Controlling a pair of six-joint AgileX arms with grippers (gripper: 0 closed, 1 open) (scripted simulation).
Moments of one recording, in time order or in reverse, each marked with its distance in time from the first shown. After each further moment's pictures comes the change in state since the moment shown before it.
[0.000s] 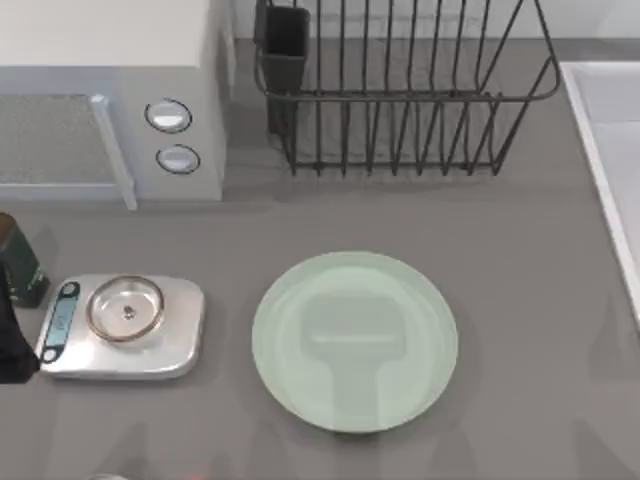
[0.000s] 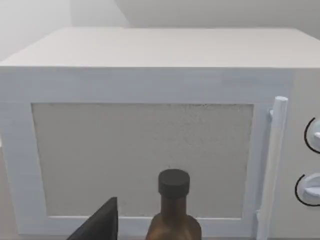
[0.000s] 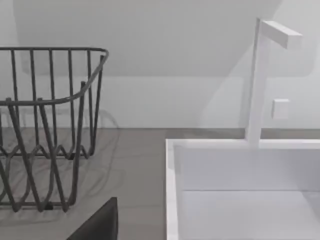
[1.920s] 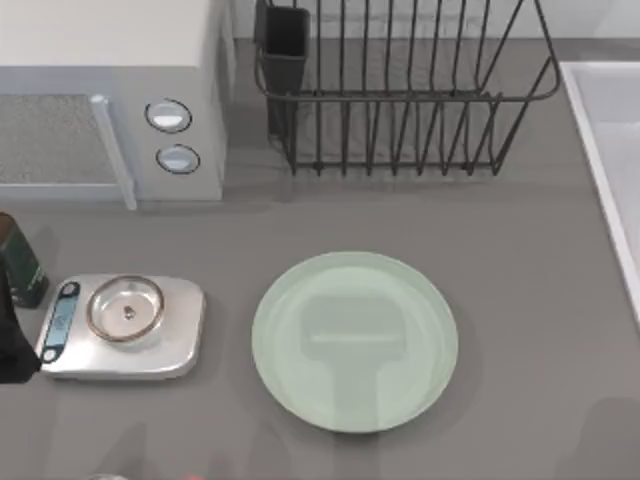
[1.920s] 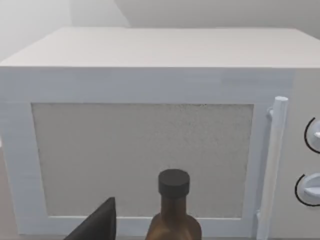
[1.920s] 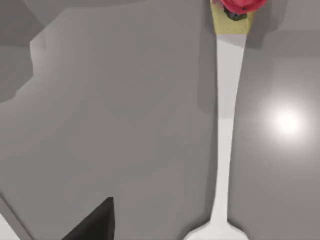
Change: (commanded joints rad) left arm 0.000 0.000 0.000 0.000 0.000 0.000; right arm -0.483 1.394 0.882 -1.059 -0.004 -1.630
